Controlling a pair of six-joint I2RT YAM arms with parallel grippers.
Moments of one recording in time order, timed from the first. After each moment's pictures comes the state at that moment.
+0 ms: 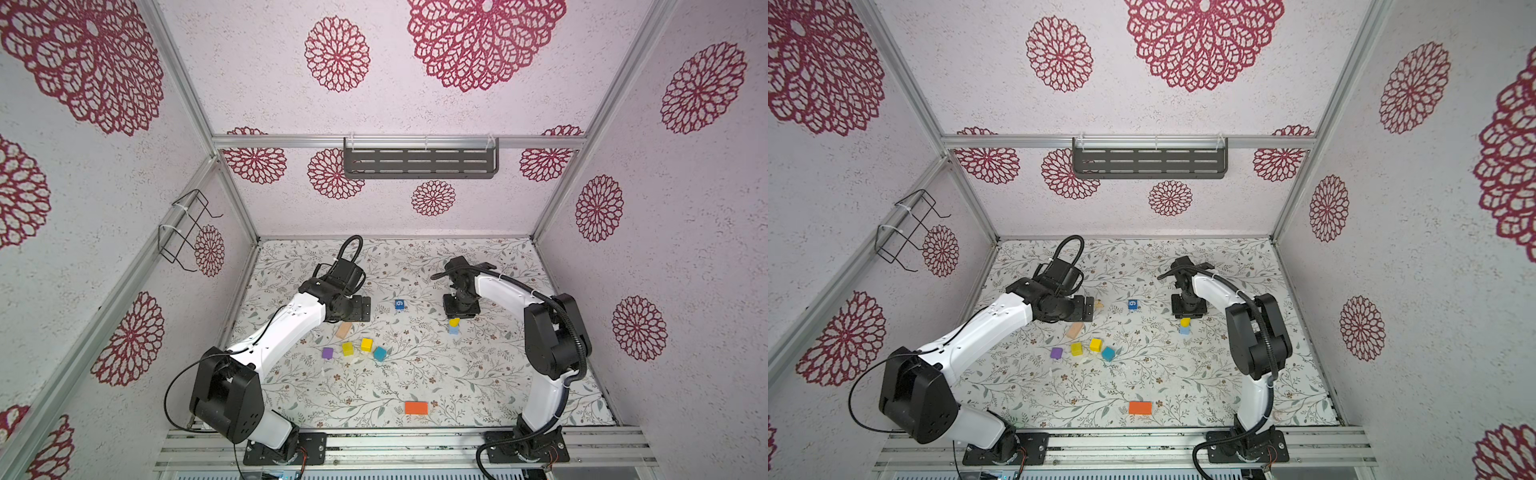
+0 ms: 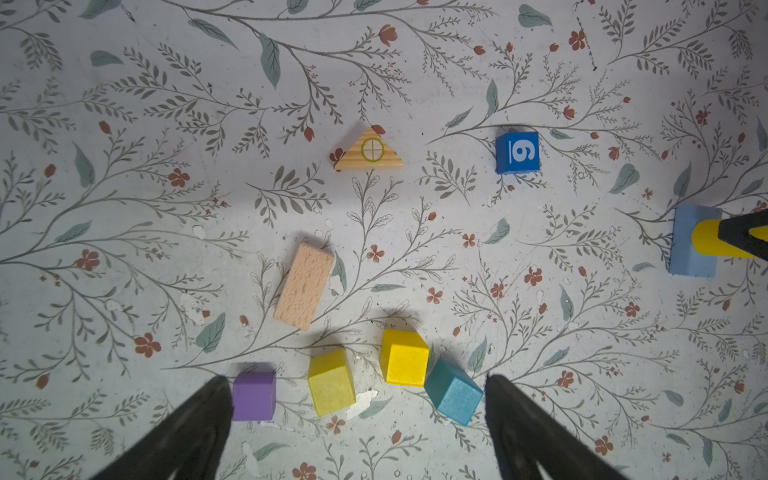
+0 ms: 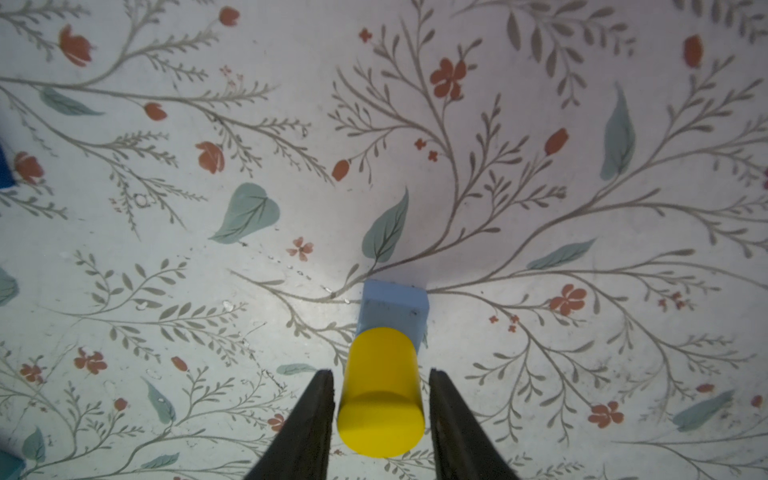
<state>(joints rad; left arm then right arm) -0.49 1.51 1.23 -0.86 -0.12 -0.46 0.40 1.89 1.40 -0.92 0.03 0.33</state>
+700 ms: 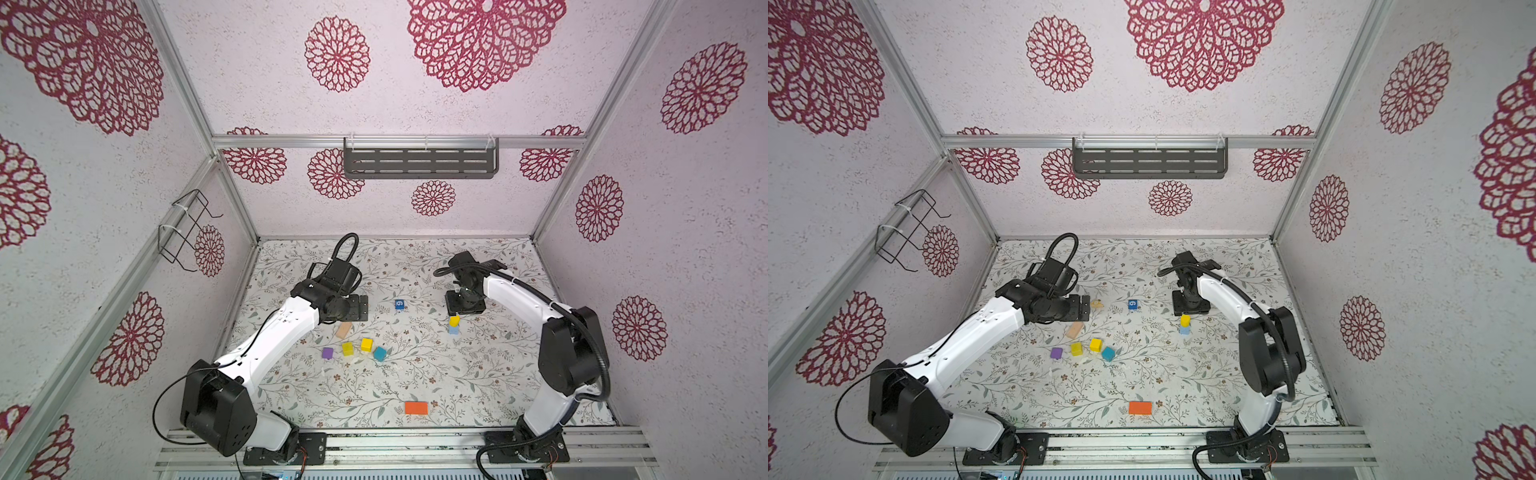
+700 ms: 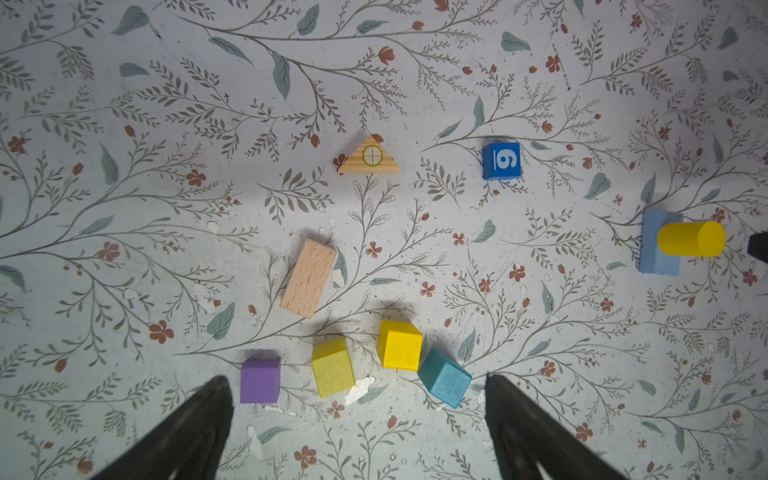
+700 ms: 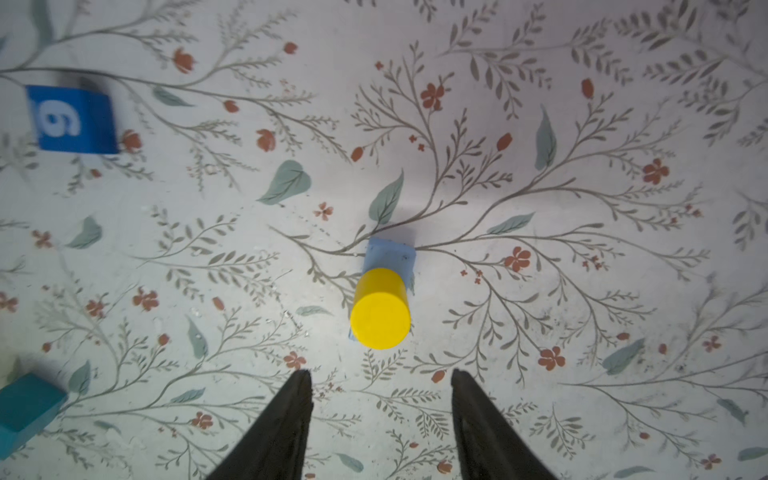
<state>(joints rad) -0.49 1.42 1.22 -0.89 -0.12 -0.48 0.46 1.72 1.39 -0.98 0.06 0.29</state>
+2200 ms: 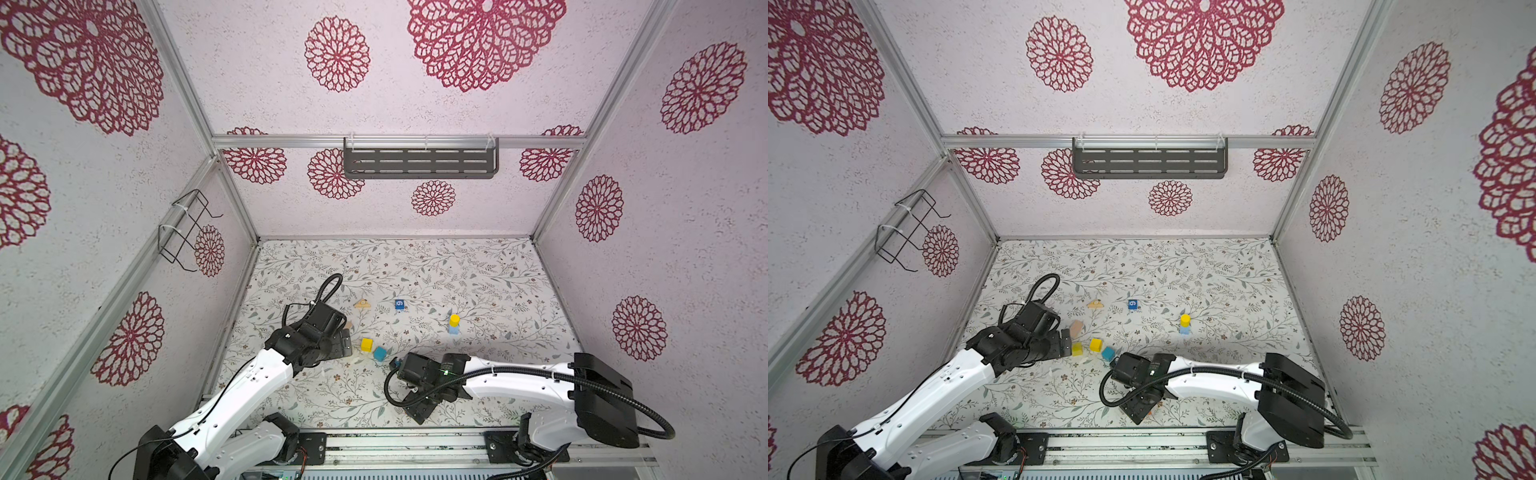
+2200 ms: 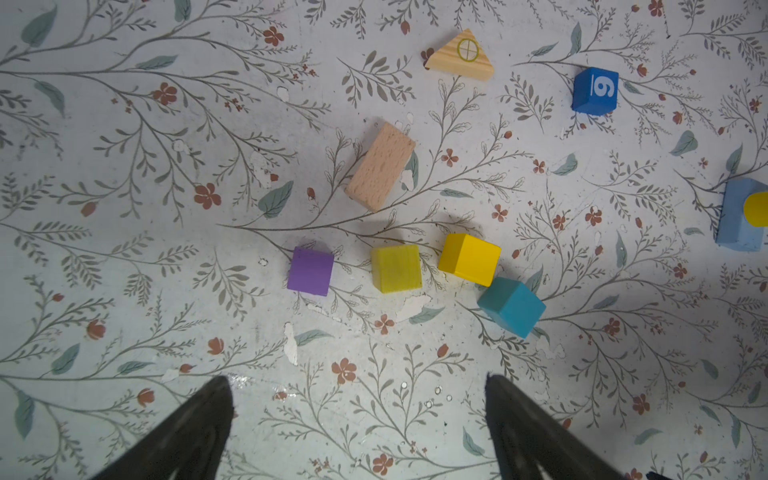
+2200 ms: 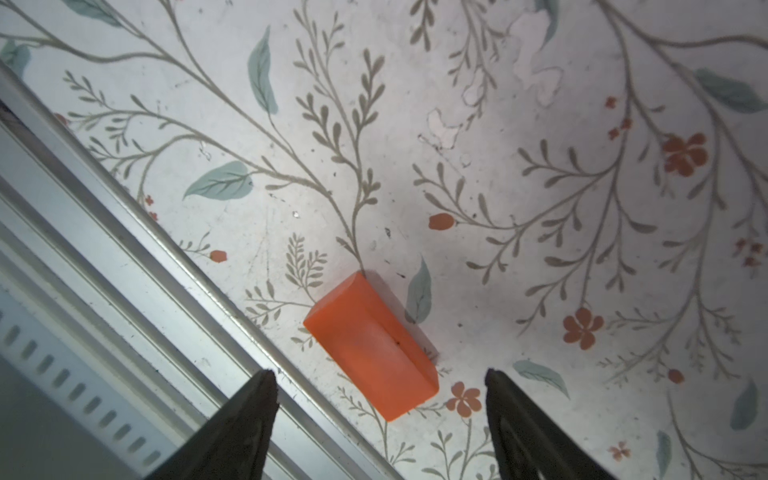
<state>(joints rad) -0.56 1.05 0.83 -0.89 -0.21 -0.69 1.26 1.49 0.89 -0.72 -0.02 0.38</state>
